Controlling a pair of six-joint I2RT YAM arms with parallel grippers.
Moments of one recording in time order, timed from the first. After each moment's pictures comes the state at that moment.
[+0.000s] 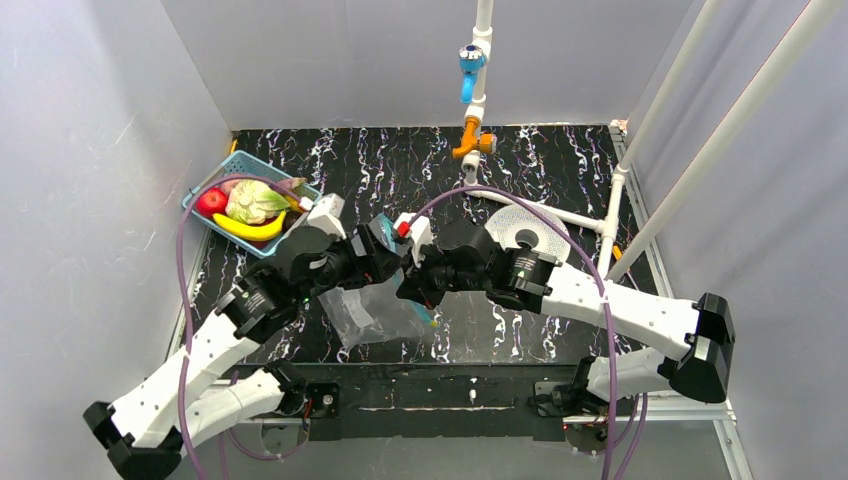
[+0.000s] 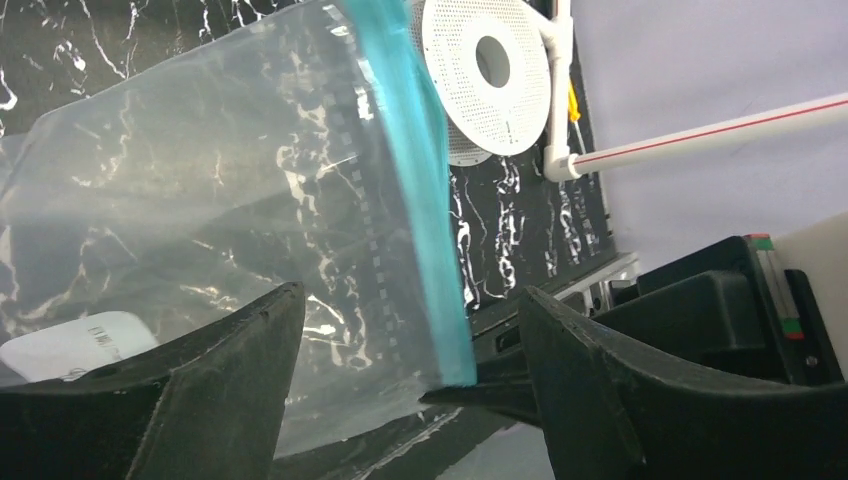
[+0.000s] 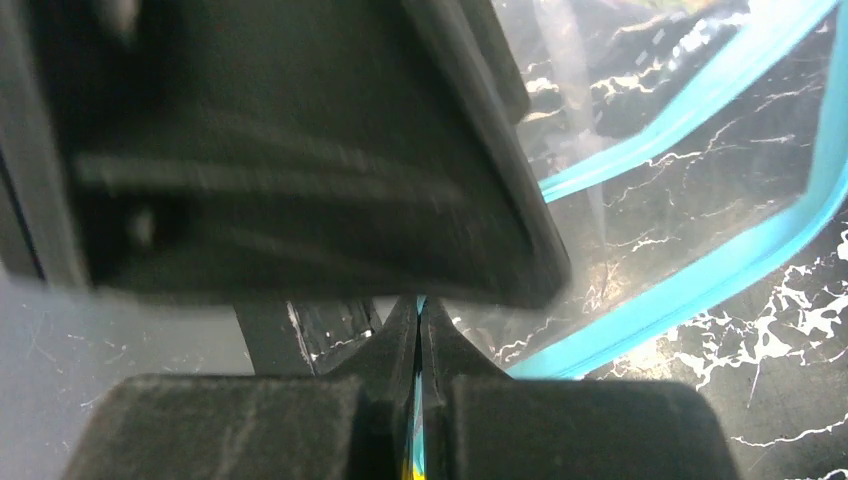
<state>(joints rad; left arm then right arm) -0.73 0.77 0.91 -0.60 -0.02 -0.83 1.15 1.29 1.15 -0.35 -0.18 0.18</state>
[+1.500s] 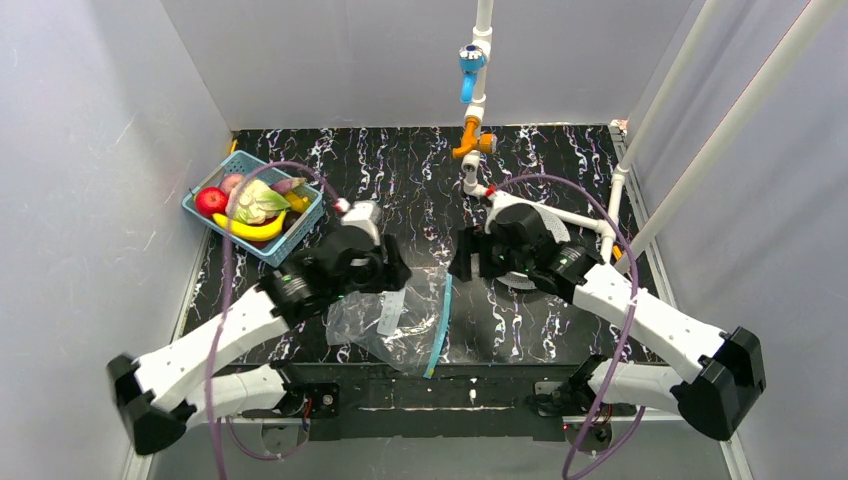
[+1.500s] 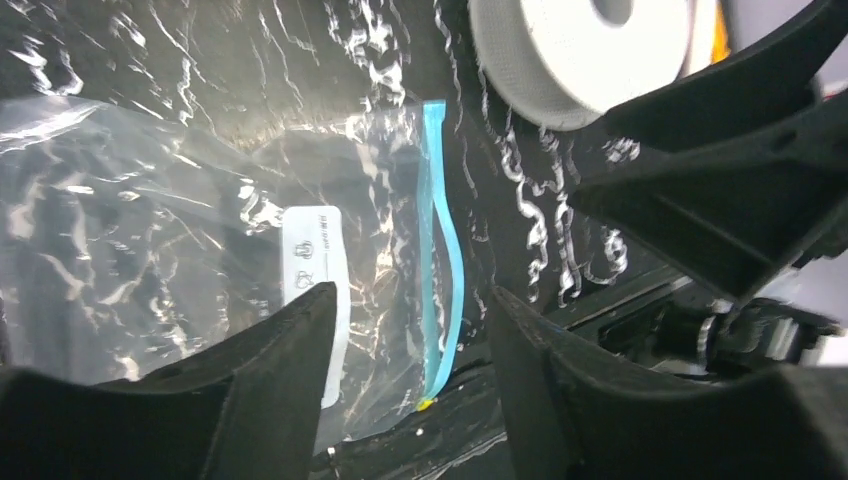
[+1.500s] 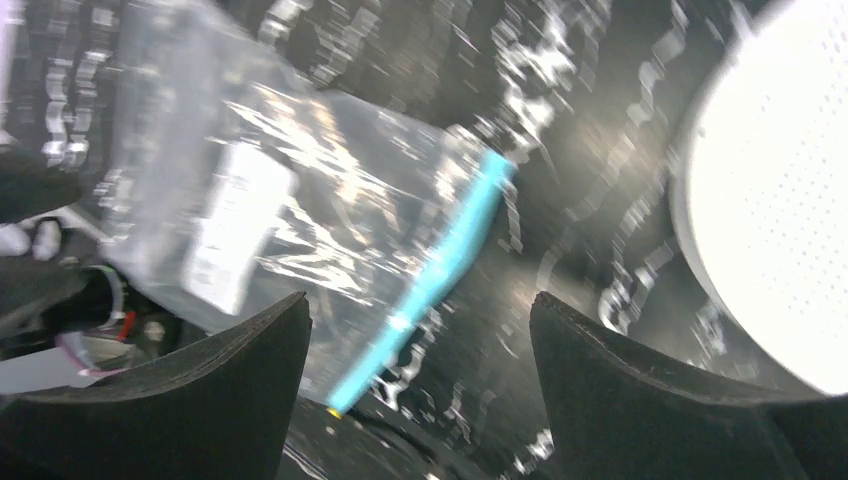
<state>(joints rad) -0.86 0.94 0.95 -0.64 -0.20 -0.72 0.82 1.15 0.98 -0.44 -0.04 0.48</state>
